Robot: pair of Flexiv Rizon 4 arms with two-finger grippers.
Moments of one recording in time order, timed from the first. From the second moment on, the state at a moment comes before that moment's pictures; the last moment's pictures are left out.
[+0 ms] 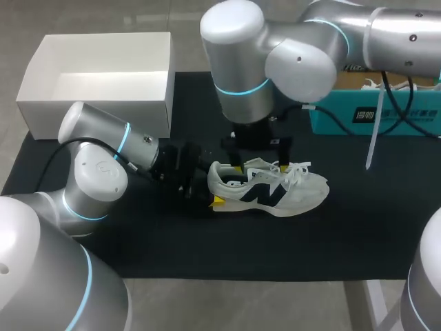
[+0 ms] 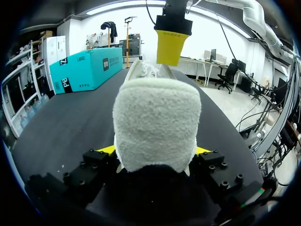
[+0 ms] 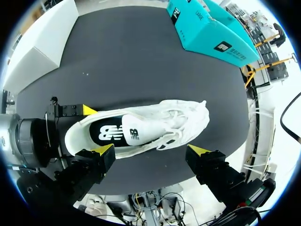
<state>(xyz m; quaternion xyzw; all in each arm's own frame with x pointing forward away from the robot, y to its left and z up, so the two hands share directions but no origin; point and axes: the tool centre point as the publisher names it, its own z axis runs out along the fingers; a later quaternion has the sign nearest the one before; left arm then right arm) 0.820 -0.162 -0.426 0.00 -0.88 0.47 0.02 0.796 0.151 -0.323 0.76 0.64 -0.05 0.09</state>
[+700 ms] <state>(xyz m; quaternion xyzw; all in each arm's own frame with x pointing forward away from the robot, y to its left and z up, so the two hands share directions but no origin) 0.820 -0.162 -0.426 0.00 -0.88 0.47 0.02 0.809 0.149 -0.354 0.75 0.65 -0.10 0.09</state>
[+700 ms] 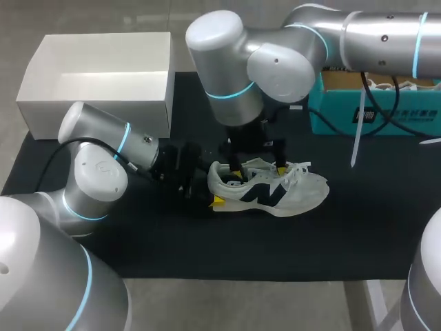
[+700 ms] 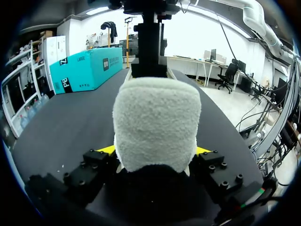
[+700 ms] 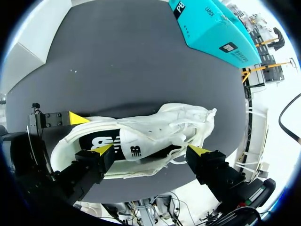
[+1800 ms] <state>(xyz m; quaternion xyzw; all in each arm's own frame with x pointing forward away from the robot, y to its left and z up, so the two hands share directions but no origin) 0.820 -0.162 -0.426 0.00 -0.88 0.47 0.02 0.815 0.133 -0.334 0.77 0.61 -0.16 0.13</state>
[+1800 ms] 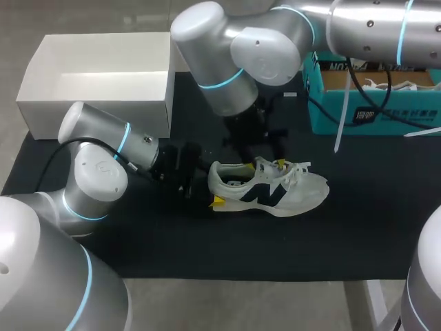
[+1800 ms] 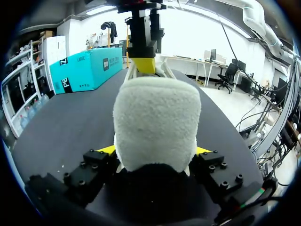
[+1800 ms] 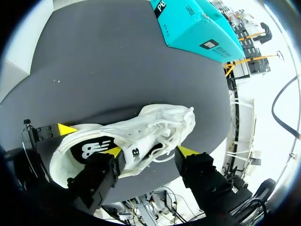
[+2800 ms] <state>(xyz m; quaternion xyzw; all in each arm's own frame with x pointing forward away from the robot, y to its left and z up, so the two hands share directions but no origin) 0.820 -0.162 -0.426 0.00 -0.88 0.47 0.02 0.797 0.076 -0.310 0.81 0.56 -0.15 0.13</state>
